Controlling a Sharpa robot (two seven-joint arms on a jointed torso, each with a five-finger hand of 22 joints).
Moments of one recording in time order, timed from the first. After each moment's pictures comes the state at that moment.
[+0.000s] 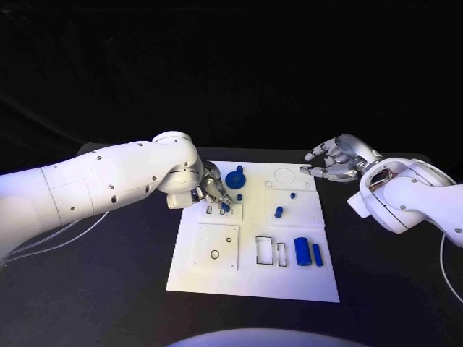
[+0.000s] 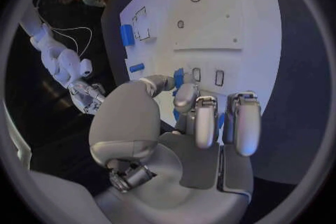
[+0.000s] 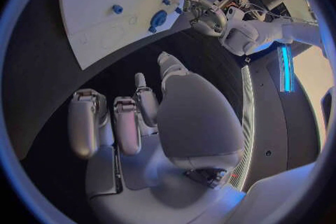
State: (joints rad) left arm 1.32 -0.58 -0.08 1.32 -0.85 0.29 -0.67; left_hand 1.13 -0.17 0.57 0.22 0.66 0.80 0.05 0.75 0.92 1.35 -0.03 1.18 1.11 1.47 -0.09 1.57 1.31 0.03 1.47 0.03 1.53 1.31; right arm 1.29 -0.93 -0.14 1.63 -1.00 -0.54 -0.22; right_hand 1.38 -0.17 0.09 0.29 0.32 0.89 0.14 0.20 0.38 1.36 0.05 1.32 1.27 1.47 -0.01 1.54 1.31 0.05 1.46 0.09 1.39 1.31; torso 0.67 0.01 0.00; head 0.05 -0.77
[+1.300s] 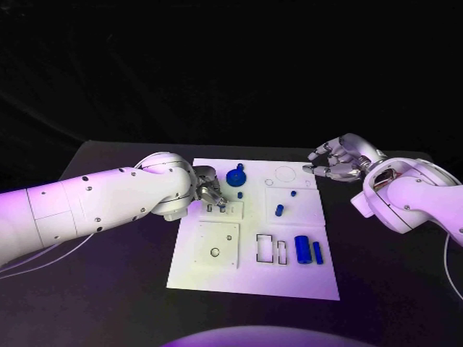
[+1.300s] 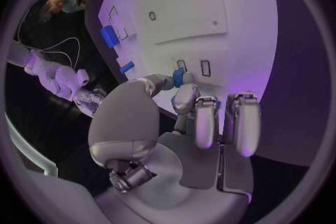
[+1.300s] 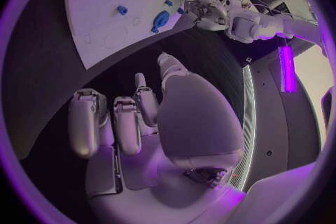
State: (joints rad) left arm 1.24 -0.67 -0.08 1.44 -1.12 0.06 -0.56; left_hand 1.12 -0.18 0.57 0.21 0.69 0.82 0.05 0.75 0.92 1.38 -0.04 1.19 1.13 1.47 -0.09 1.57 1.31 0.03 1.47 0.03 1.54 1.31; right arm 1.29 -0.94 -0.14 1.63 -1.00 -0.54 -0.22; right_hand 1.37 -0.17 0.09 0.29 0.32 0.89 0.14 0.20 0.38 1.36 0.05 1.32 1.27 1.47 -0.01 1.54 1.31 0.05 1.45 0.09 1.39 1.31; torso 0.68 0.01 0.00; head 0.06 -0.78
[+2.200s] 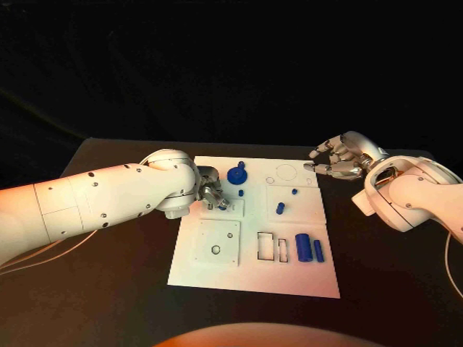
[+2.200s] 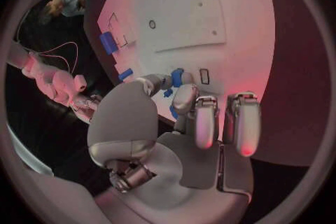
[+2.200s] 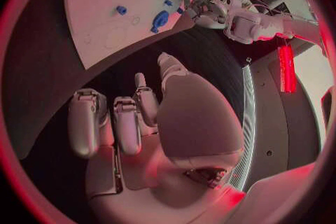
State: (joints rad) left arm 1.24 -0.65 -0.07 1.43 -1.12 0.13 -0.60; left_hand 1.11 -0.20 0.57 0.21 0.69 0.85 0.04 0.75 0.92 1.38 -0.04 1.19 1.12 1.47 -0.09 1.57 1.31 0.03 1.47 0.03 1.54 1.31; right arm 1.29 -0.94 -0.14 1.63 -1.00 -0.54 -0.22; right_hand 1.37 -0.17 0.09 0.29 0.32 0.89 0.14 0.20 0.38 1.36 0.05 1.32 1.27 1.47 -0.01 1.54 1.31 0.05 1.45 0.09 1.39 1.31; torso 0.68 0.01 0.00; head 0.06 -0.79
